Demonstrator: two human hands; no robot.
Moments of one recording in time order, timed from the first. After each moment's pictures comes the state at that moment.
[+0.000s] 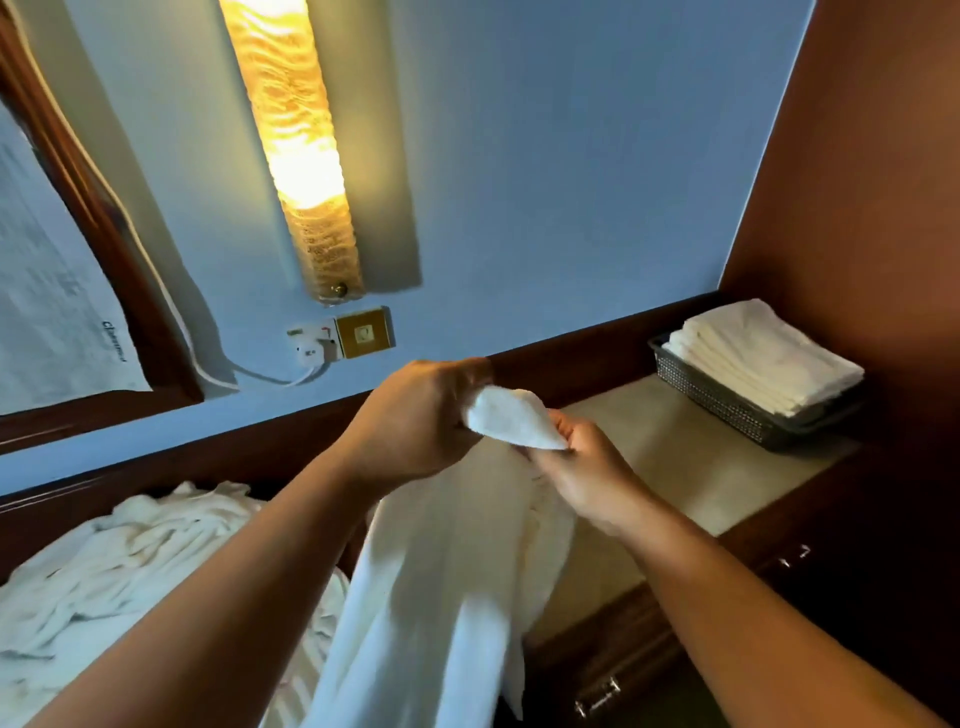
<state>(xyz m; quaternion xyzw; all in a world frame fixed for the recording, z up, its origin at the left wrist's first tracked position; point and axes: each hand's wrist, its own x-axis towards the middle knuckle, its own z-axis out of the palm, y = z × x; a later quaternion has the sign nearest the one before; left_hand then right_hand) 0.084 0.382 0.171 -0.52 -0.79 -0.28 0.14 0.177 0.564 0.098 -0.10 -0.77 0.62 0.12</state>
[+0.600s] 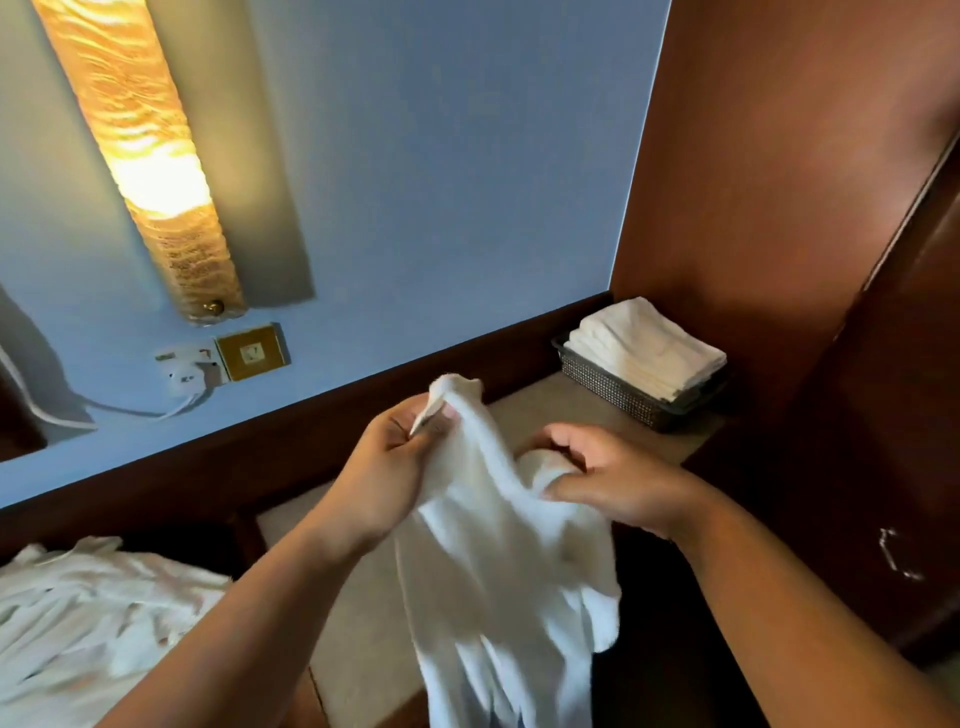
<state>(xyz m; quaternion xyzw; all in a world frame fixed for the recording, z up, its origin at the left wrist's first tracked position) 0.138 0.442 0.149 -0.36 -0.61 -0.67 -0.23 0.275 0.639 0.148 -0.11 -0.82 0.56 0.01</state>
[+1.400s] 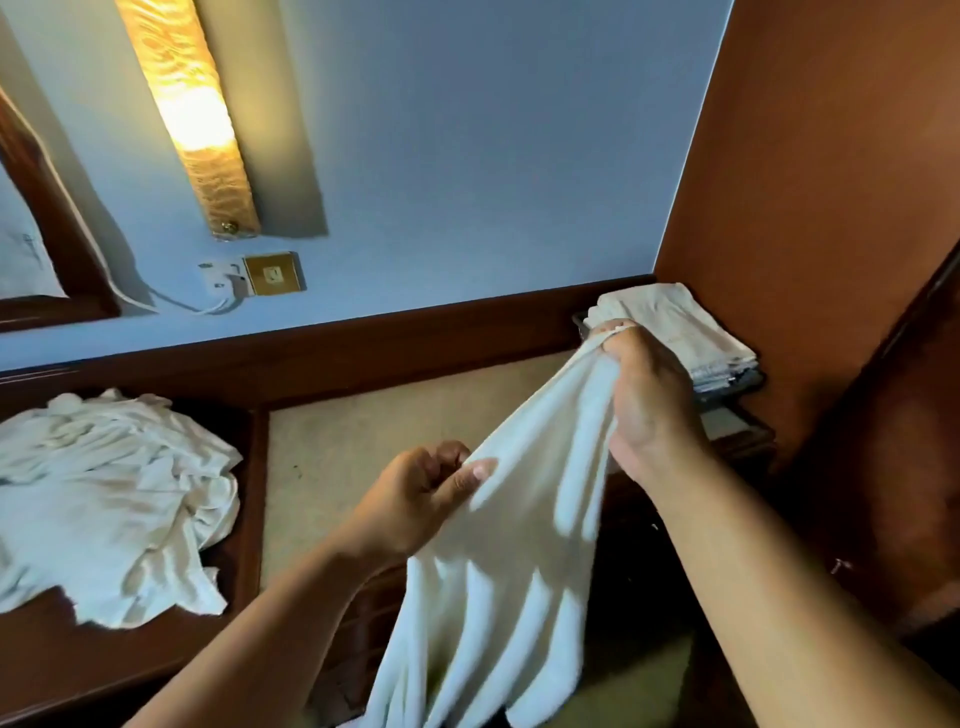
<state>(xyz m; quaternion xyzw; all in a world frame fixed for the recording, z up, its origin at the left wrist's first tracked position) 0.338 0.562 0.073 -0.35 -0.75 -0.55 -0.13 0.392 0.772 0.161 -0.16 -0.63 0.69 0.32</state>
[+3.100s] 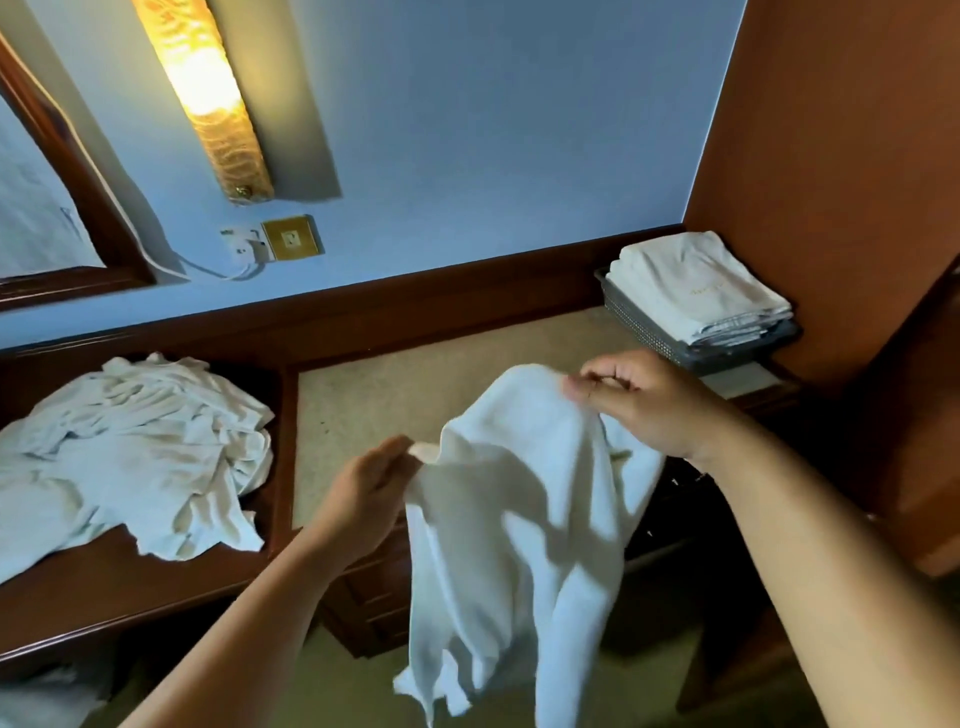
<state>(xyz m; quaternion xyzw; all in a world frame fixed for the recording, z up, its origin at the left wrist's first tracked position) 0.363 0.522 0.024 -0.23 -0.86 -0.46 -0.03 0.437 0.820 0.126 0.02 -0.87 0.49 0.05</state>
